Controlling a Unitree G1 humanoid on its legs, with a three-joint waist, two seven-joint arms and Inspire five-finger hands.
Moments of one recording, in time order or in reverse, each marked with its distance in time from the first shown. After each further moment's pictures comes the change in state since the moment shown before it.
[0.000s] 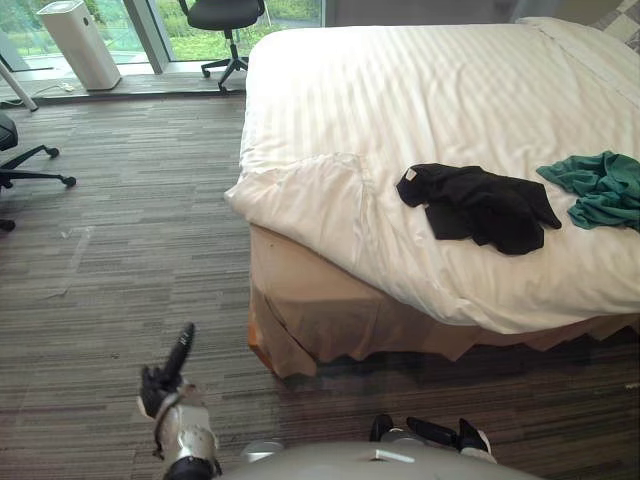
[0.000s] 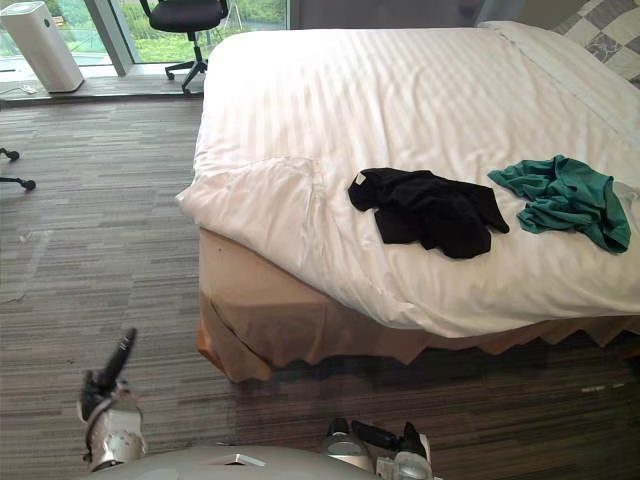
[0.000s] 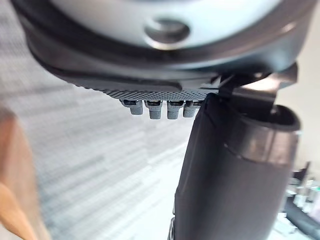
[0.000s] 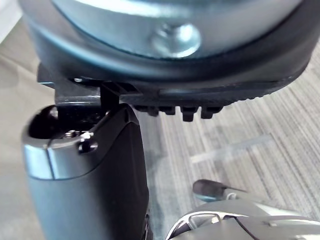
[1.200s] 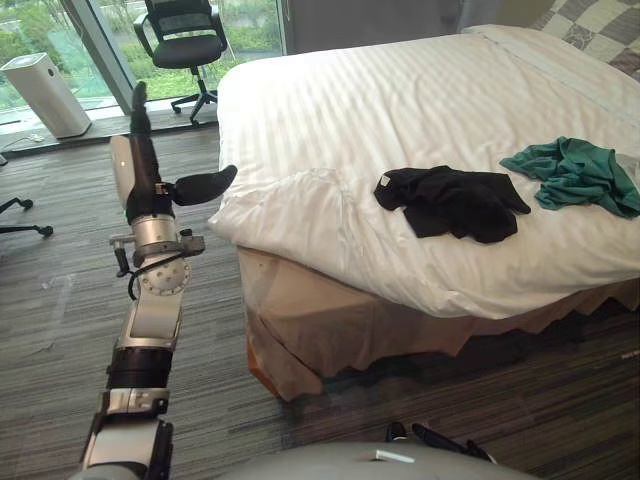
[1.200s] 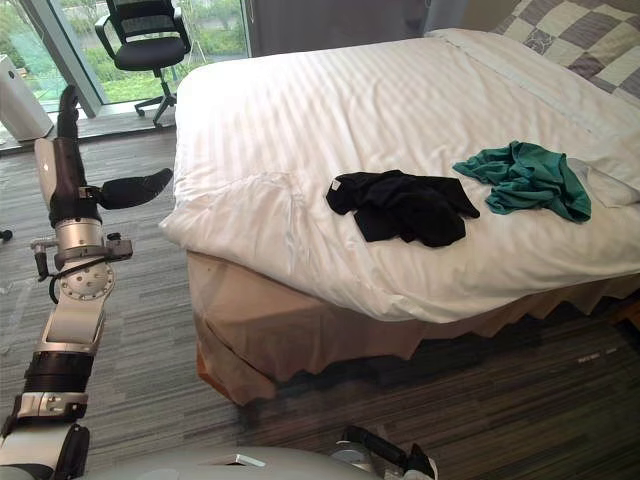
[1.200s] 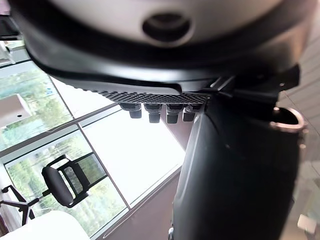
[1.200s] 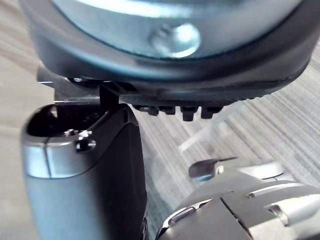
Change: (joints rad) left arm -0.380 0.417 -0.370 -0.472 1.124 0.157 0.108; right arm 0.064 0.020 -0.123 -0.038 0.076 0.000 0.066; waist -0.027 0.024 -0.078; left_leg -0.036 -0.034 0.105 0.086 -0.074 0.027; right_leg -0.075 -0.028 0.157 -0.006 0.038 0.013
